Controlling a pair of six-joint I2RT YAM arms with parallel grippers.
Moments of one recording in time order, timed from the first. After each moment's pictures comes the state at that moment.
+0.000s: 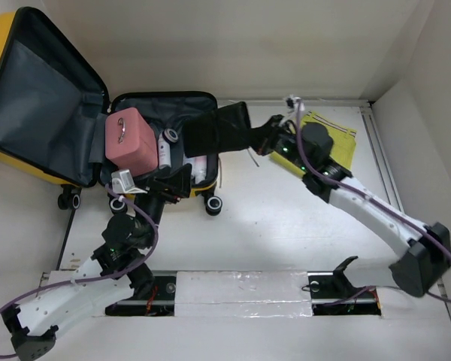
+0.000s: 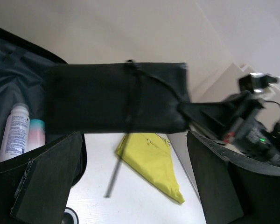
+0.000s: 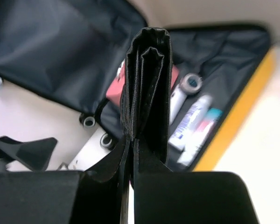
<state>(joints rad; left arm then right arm) -0.91 0.45 0.48 0.28 -0.65 -0.52 0.61 1.26 1.07 0.25 -0.18 0.59</state>
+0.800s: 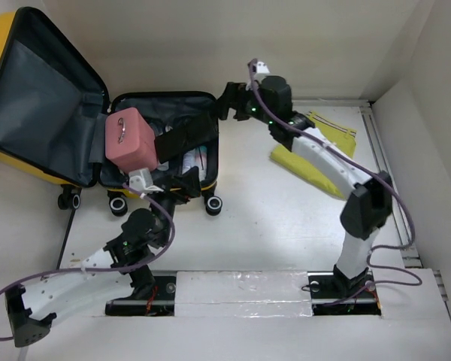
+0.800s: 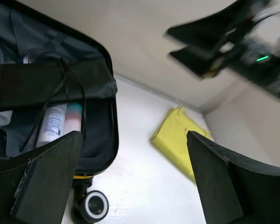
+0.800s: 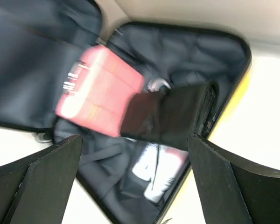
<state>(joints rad) -1.02 0.52 0.47 0.28 -0.89 -0.46 0.59 1.92 1.81 -0.09 -0.19 0.48</state>
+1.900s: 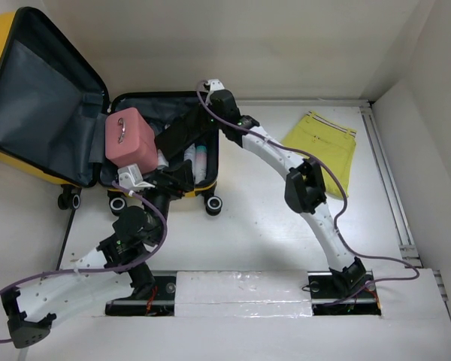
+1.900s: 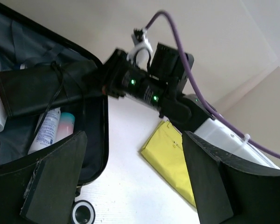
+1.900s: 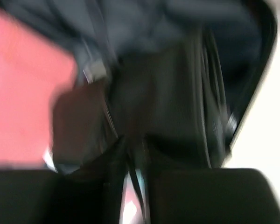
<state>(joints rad) -1.01 0.55 0.56 0.25 -0.91 -0.48 0.68 2.45 2.31 -0.29 0.00 0.32</state>
